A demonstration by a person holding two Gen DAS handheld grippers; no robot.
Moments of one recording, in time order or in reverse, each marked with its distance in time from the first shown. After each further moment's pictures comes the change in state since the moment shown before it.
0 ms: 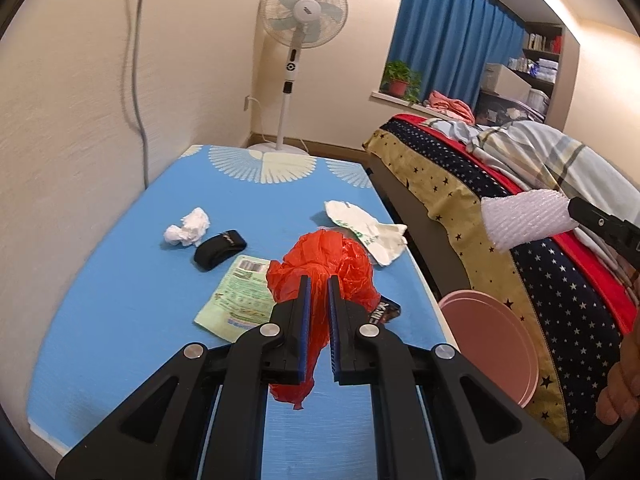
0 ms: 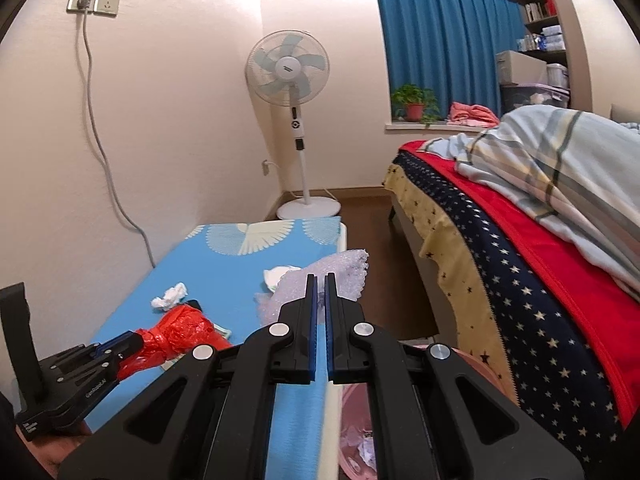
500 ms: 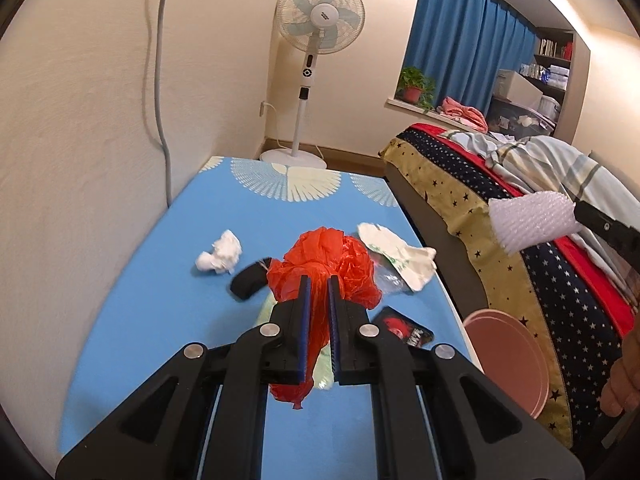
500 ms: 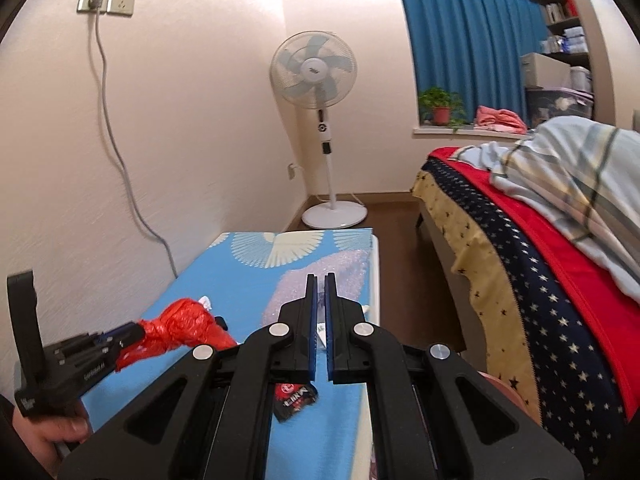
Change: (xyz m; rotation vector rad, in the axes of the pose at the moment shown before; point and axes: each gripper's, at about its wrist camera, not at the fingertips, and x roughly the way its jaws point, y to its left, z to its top) left arm 0.002 0.040 0.032 -0.022 -0.004 0.033; right arm 0.021 0.022 0.027 -0.006 0.000 0.106
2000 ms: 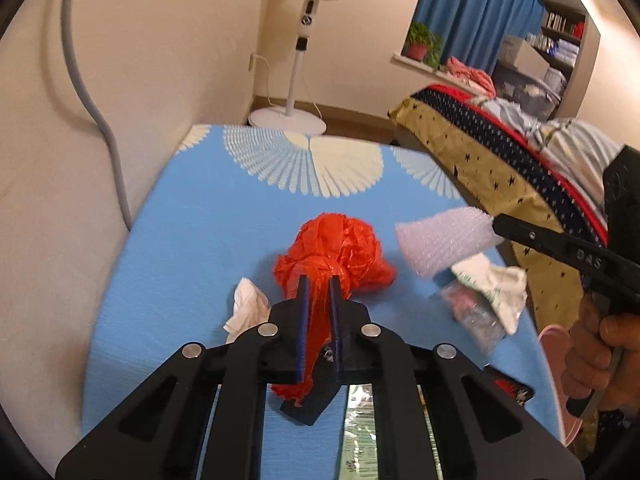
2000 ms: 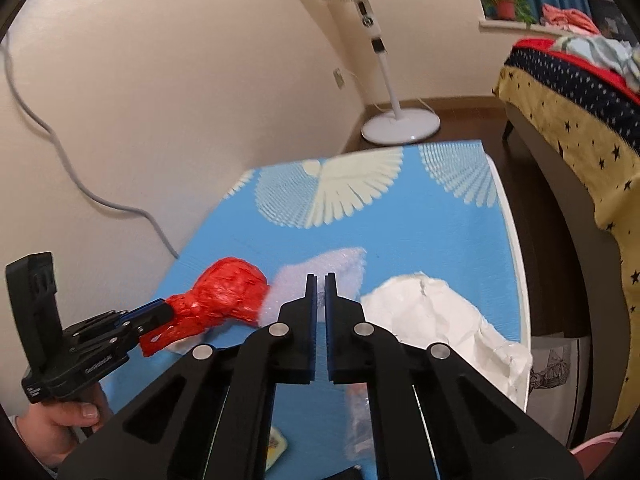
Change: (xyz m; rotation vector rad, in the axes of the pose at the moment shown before) left arm 0.167 0.089 0.072 0.020 0.170 -0.068; right arm 0.264 0.037 0.009 0.097 0.309 0.267
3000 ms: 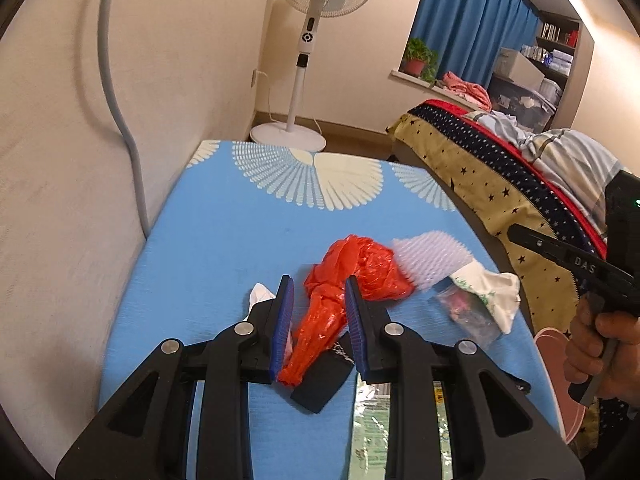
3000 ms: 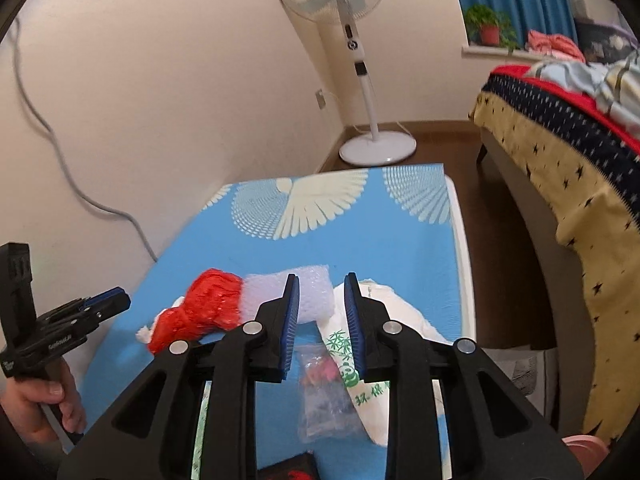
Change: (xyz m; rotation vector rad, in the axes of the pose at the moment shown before) left arm -0.010 0.005 -0.007 0.001 -0.047 -0.007; right arm -0.010 -0.028 -0.009 -0.024 -0.040 -0.094
